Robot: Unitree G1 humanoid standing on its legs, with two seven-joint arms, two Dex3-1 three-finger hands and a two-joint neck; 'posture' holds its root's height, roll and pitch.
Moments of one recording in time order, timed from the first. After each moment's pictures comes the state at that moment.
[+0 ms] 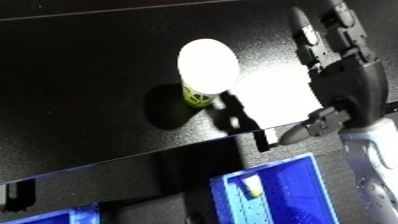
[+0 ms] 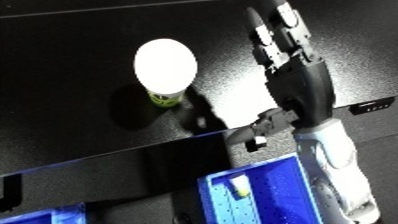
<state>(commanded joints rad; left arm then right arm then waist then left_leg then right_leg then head) -0.17 0.39 -0.17 1.23 -0.50 -0.13 -0.10 -0.51 -0.67 0.01 0.01 0.79 -0.13 0.05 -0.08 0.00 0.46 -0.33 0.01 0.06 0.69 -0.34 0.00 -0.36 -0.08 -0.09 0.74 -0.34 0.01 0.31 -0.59</state>
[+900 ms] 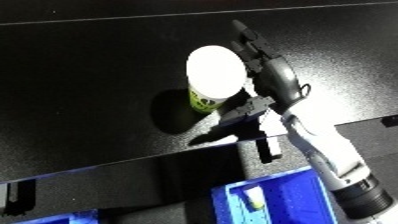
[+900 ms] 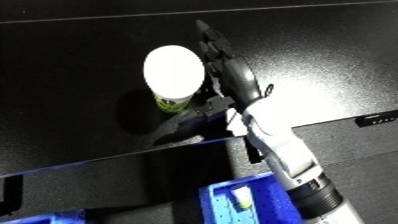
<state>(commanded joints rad) -0.19 0.37 -0.23 1.20 -0.48 -0.09 -0.09 -0.81 -0.63 0.29 0.32 0.69 0.08 -0.02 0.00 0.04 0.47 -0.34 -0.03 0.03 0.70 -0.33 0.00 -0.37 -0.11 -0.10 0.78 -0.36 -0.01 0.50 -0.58</state>
